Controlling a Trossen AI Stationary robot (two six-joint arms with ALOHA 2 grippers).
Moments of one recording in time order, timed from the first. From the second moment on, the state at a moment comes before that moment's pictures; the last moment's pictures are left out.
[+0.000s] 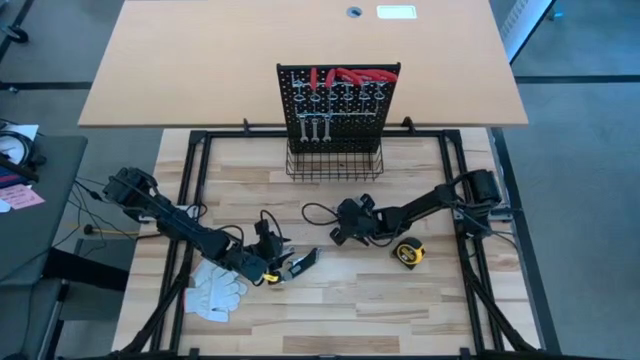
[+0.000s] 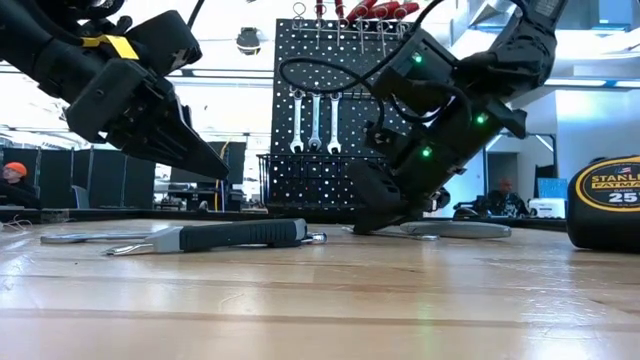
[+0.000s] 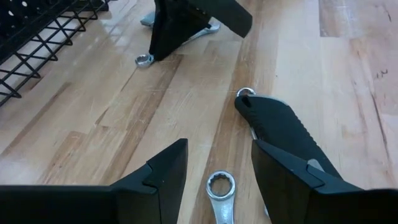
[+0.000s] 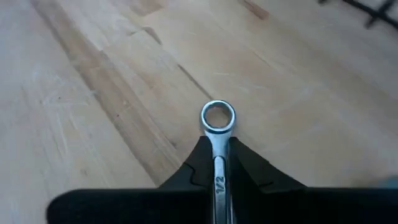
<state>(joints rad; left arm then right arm) -0.49 1.54 0.58 0.25 -0.73 -0.37 0.10 1.96 0.83 0.21 0.55 0.57</state>
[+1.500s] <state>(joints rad) -0.21 1.75 0.61 0.60 -0.33 0.11 0.22 1.89 0.83 0.50 0.39 0.30</state>
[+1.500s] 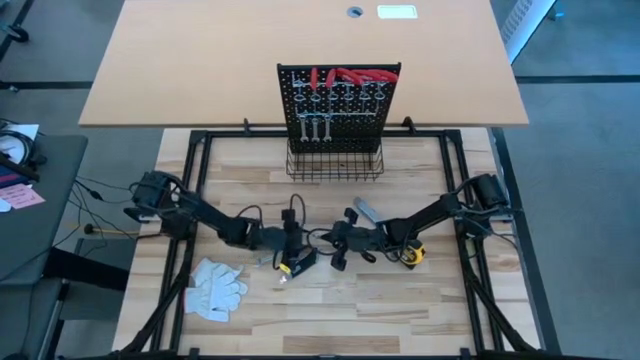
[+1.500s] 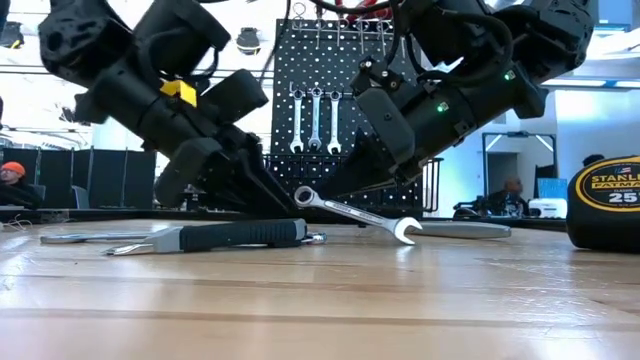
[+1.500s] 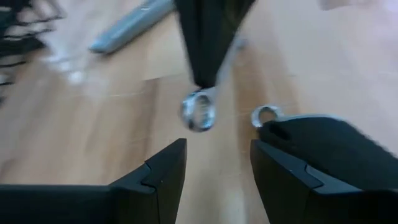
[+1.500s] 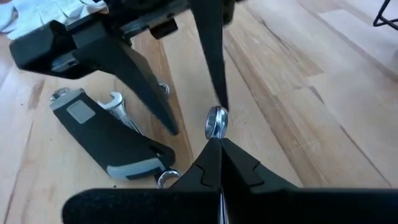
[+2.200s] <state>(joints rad) -0.11 1.75 0.61 0.66 -0.17 0.11 0.22 1.89 0.83 0.50 0.39 0.30</state>
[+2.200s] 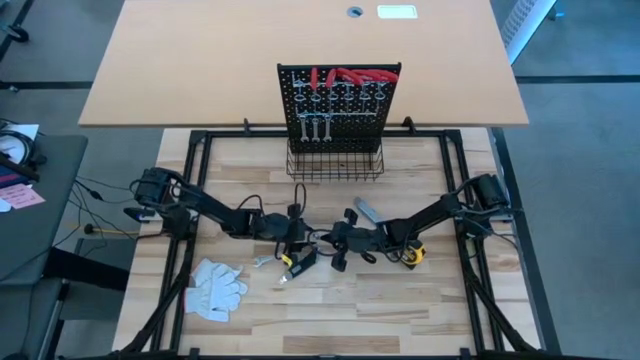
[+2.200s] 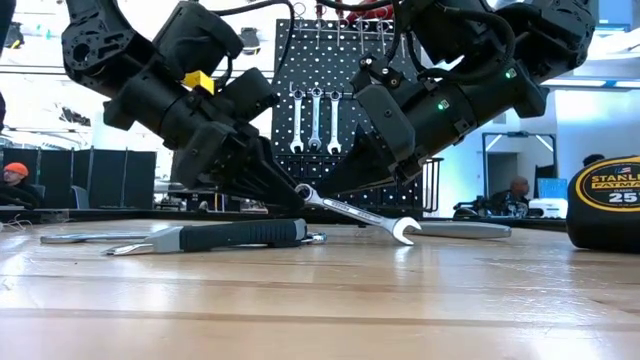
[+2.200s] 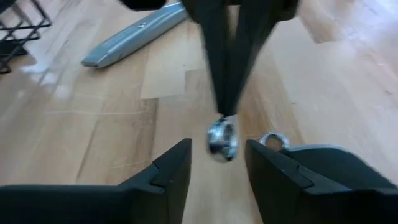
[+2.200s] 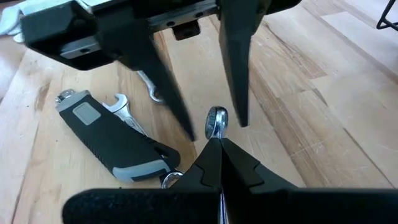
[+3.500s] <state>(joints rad) -0.36 1.75 0.61 0.60 -0.70 0.77 0.12 1.88 0.83 0.37 0.12 0.51</state>
